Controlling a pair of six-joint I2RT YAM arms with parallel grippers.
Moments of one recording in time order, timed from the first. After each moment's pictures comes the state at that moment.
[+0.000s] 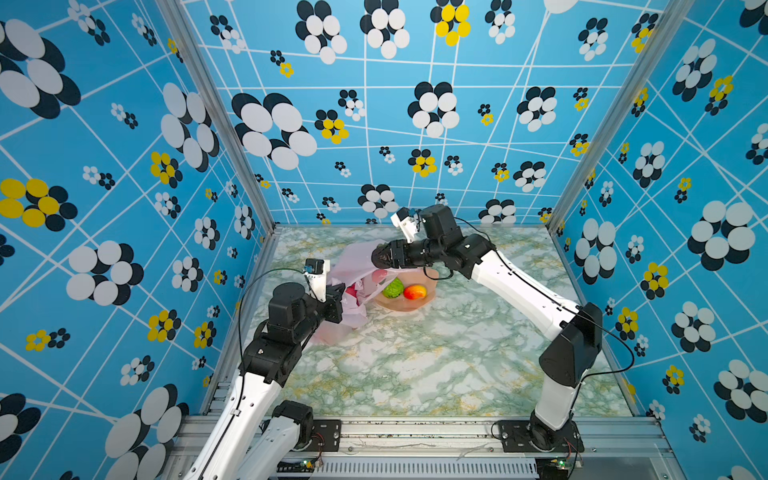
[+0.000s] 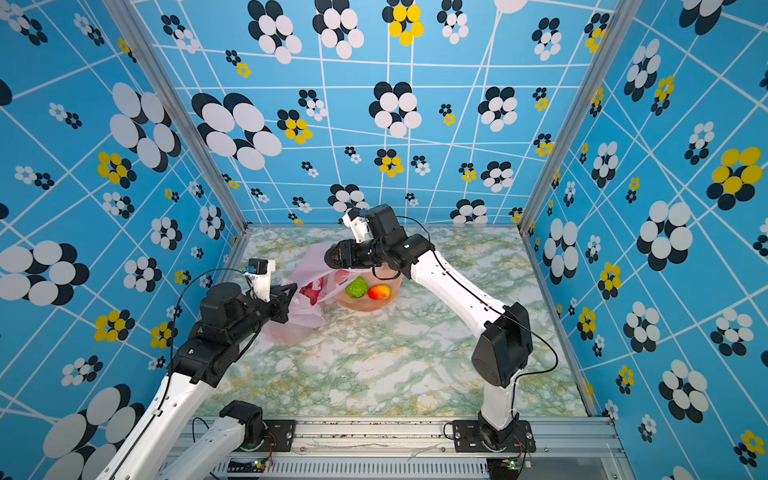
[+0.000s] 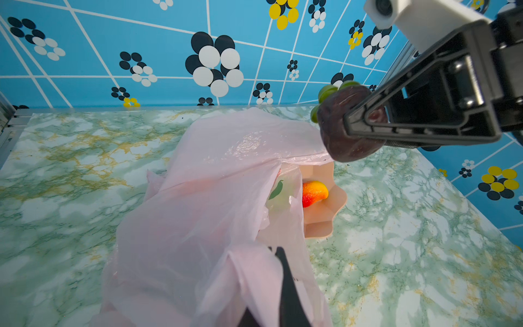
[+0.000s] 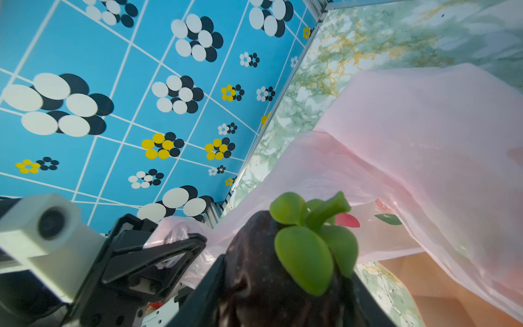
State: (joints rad) left arm -0.25 0.73 0.77 -0.36 0.22 -0.19; right arm 0.71 1.88 1.83 -0.57 -0.49 0.52
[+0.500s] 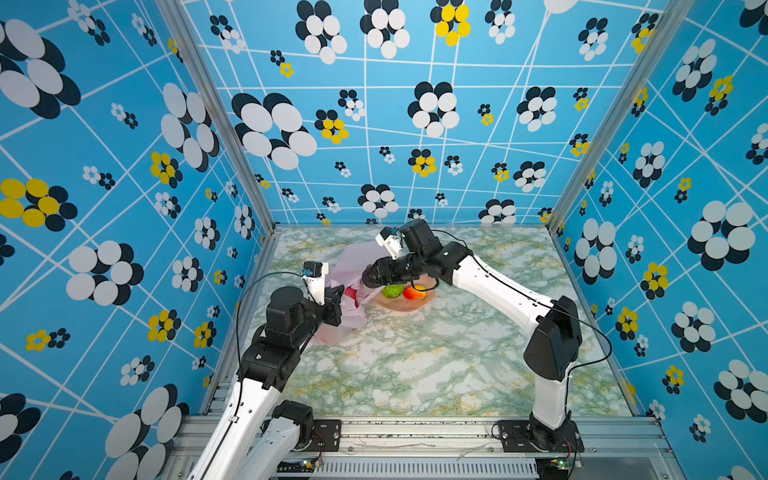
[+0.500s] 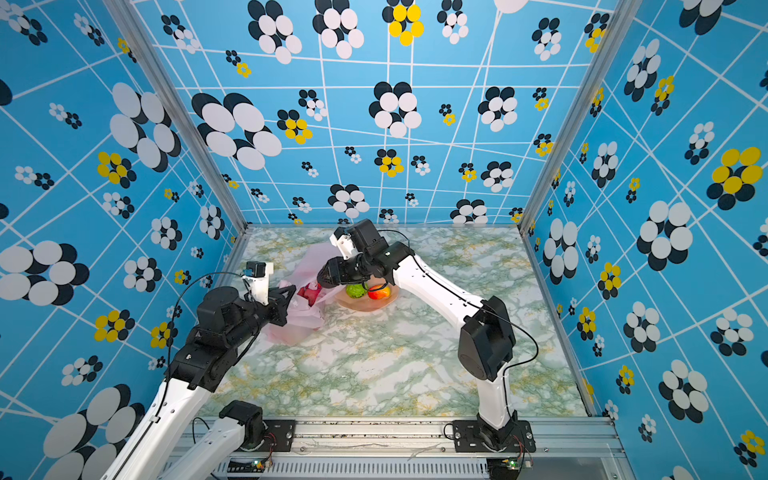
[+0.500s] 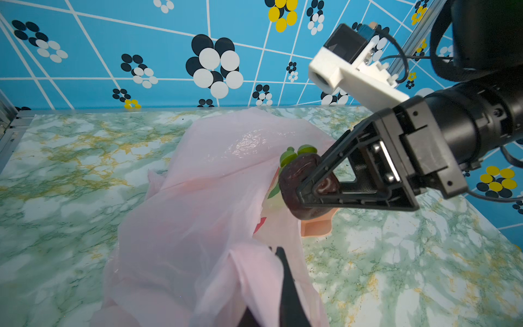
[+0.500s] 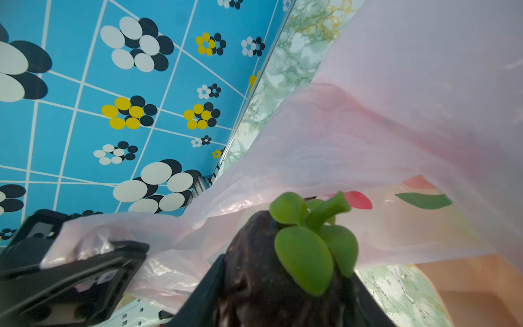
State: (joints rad) left arm -0.25 0.71 0.75 -0.36 0.22 -0.19; right arm 0.78 1.99 1.86 -0.62 -0.51 0.51
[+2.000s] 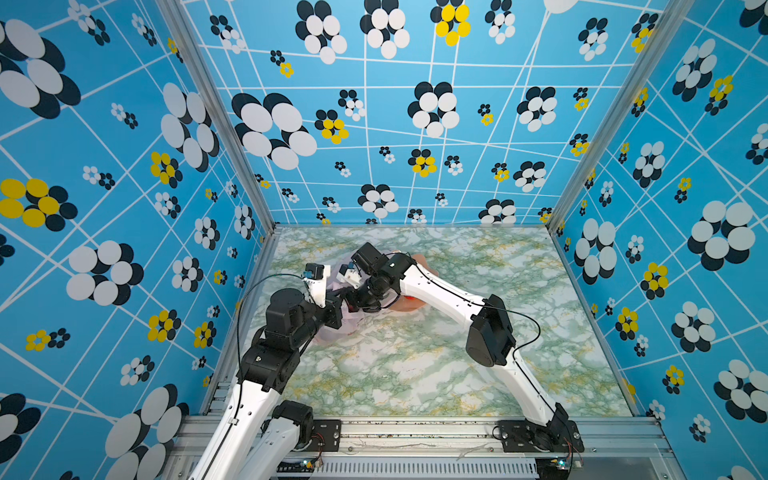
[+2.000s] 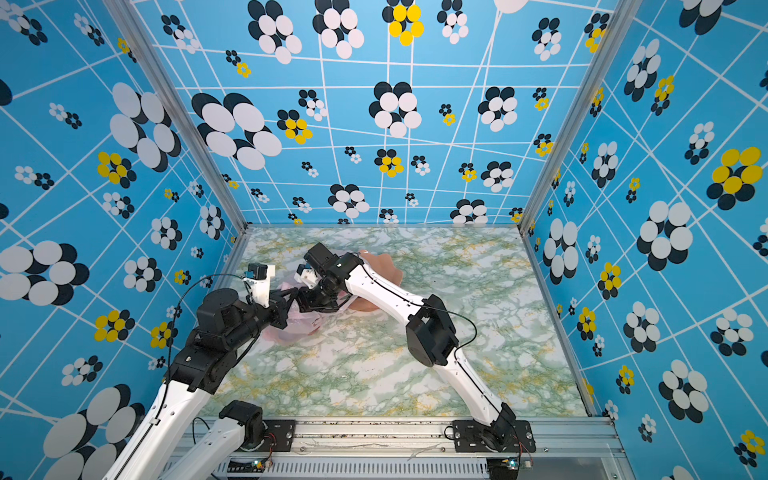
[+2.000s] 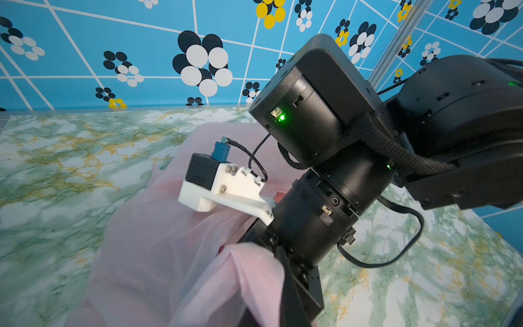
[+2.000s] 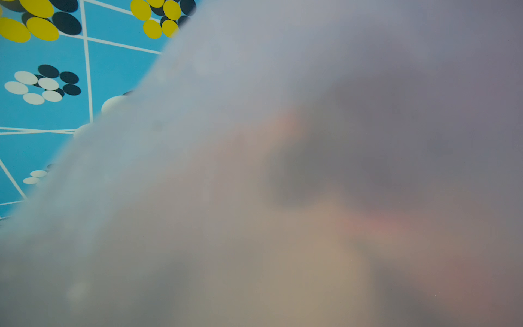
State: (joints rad) left arm -0.25 0.70 0.74 -0.36 0.26 -0.19; right arm 0.91 2.40 2.32 -0.96 -0.64 0.48
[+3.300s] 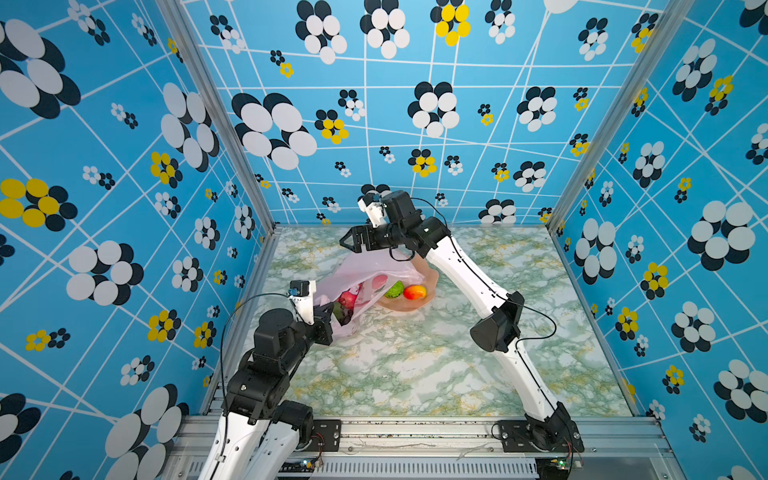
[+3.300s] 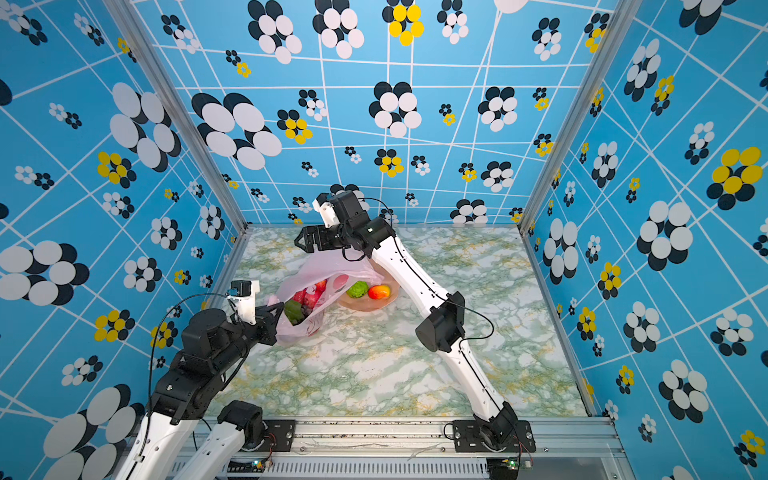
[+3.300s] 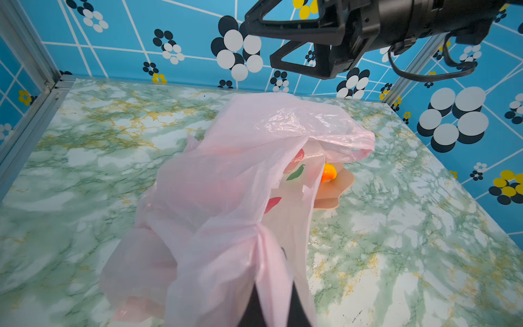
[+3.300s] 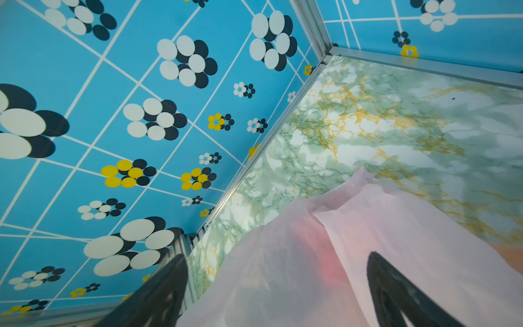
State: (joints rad) left arm -0.25 0.51 0.71 -0.57 0.13 -0.24; right arm 0.74 2.44 2.72 -0.83 -0.47 0.42
